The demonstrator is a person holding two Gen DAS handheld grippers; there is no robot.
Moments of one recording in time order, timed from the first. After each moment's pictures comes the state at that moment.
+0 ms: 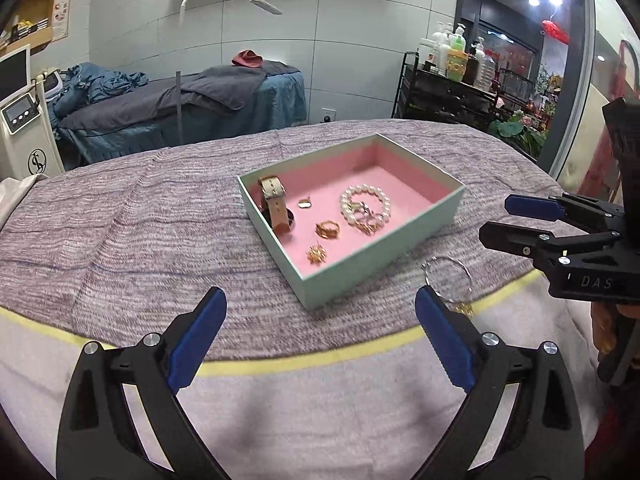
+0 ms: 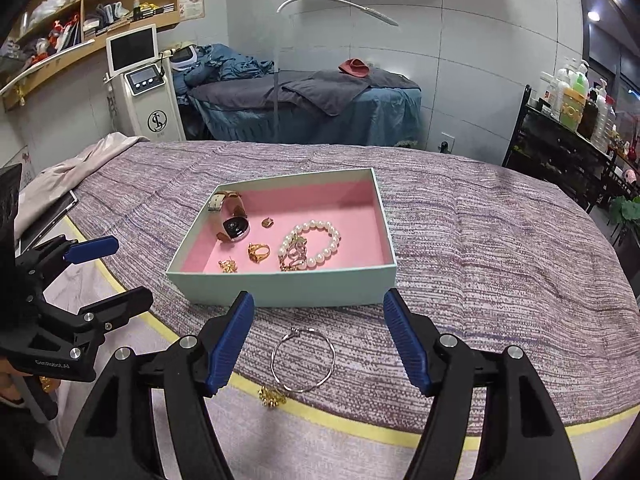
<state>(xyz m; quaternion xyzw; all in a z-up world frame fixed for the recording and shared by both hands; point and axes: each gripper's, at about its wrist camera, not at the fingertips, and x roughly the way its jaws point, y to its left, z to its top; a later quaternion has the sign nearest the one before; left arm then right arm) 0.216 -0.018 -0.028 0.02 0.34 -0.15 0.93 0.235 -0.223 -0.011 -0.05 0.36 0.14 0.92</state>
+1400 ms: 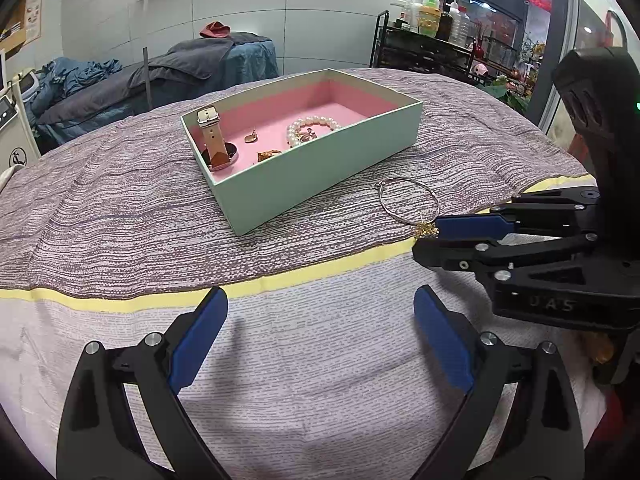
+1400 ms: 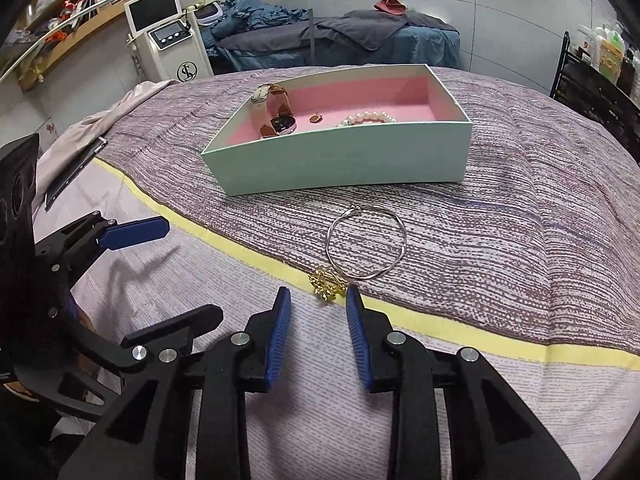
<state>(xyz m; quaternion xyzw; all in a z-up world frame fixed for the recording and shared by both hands) 0.194 -0.060 -0.074 0.05 0.39 -0.19 0.90 0.206 -0.210 -0.074 -0.04 0.45 0.20 0.87</state>
